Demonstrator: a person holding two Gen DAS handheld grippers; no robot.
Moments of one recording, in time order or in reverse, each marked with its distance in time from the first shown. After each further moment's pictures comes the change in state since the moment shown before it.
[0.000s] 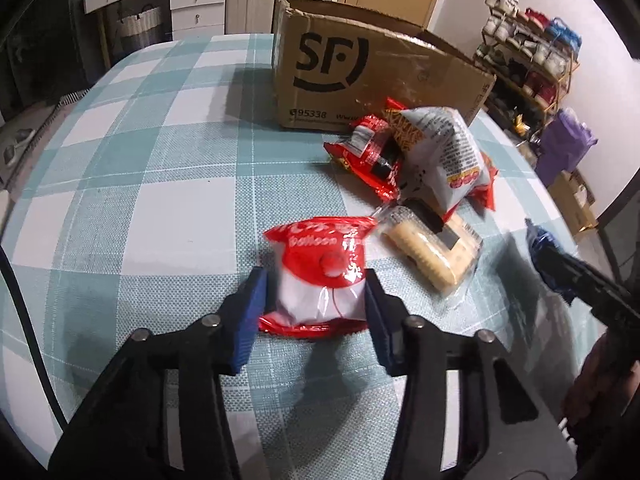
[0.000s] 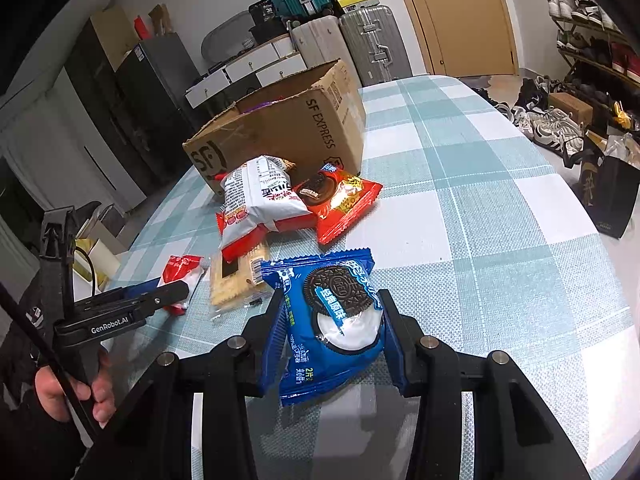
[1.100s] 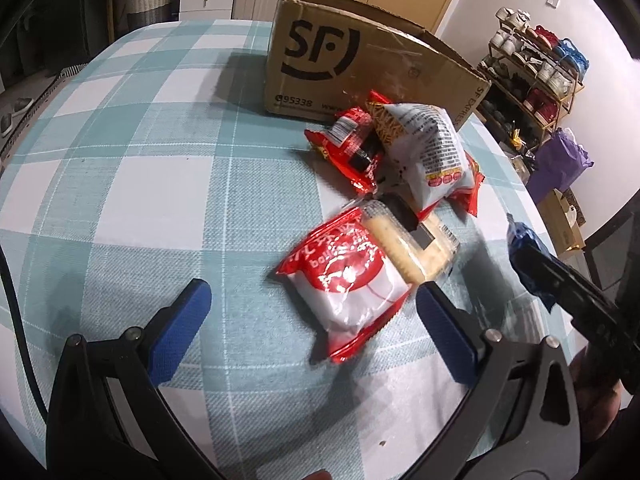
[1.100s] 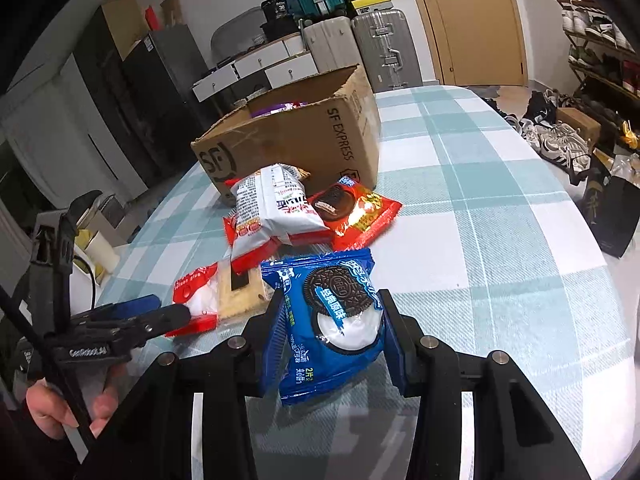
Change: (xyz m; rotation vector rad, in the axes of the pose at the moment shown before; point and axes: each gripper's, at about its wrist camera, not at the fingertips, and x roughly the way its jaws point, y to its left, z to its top) left arm 0.004 -0.016 -0.005 -0.083 0.030 -0.027; right arm 0.002 0.011 0.010 -0.054 -0.003 -0.006
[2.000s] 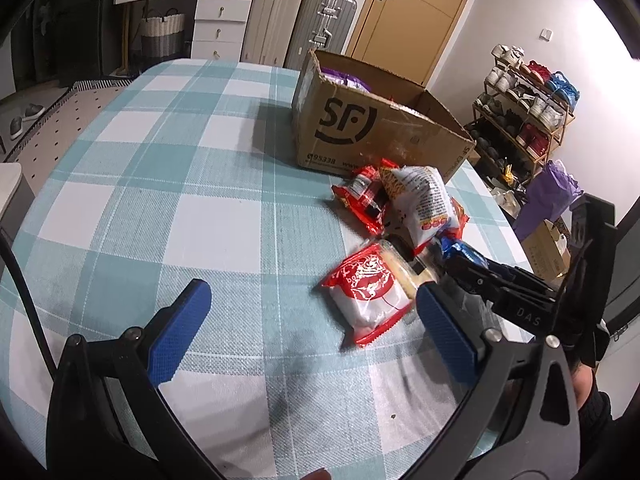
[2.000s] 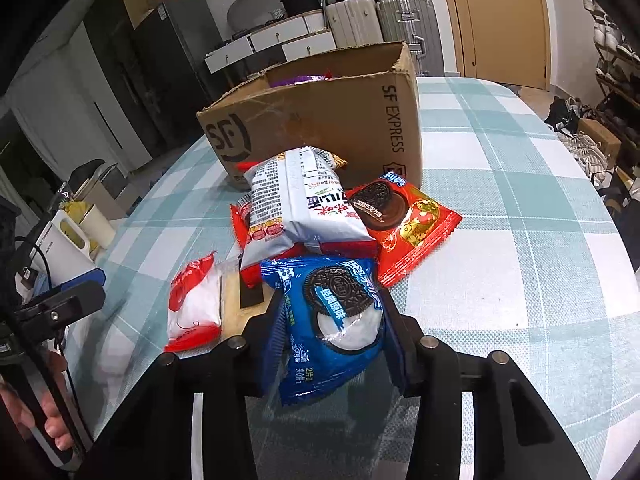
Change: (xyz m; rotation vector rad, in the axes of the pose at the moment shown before) left arm -0.068 0.028 -0.005 -0.034 -0.134 -0.022; right arm 0.053 0.027 0.023 -0.085 0.078 0.013
